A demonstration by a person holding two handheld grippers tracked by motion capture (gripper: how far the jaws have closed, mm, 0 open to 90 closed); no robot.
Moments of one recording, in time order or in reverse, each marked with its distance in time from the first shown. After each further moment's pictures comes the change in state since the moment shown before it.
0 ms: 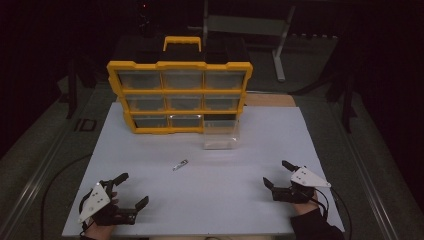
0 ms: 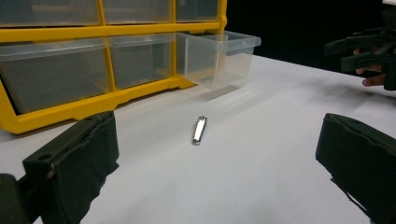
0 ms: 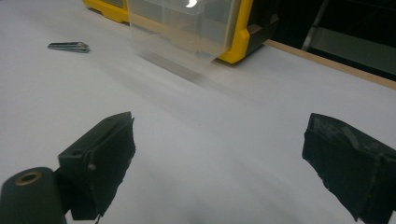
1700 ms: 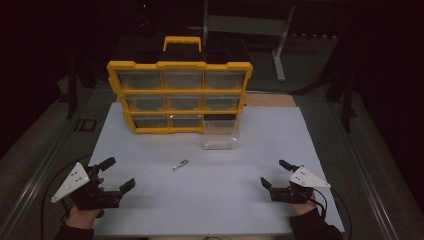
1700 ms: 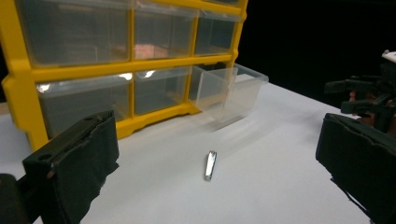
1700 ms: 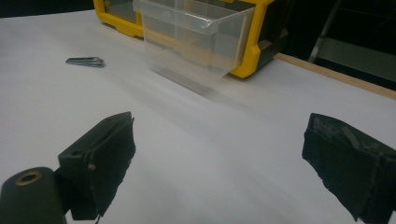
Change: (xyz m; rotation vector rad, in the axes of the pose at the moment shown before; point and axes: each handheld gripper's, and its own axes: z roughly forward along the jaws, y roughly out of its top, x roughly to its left) left arm 0.035 0.063 -0.011 0.007 -0.012 -0.099; right arm 0.007 0.007 0.000 -0.043 0.033 0.002
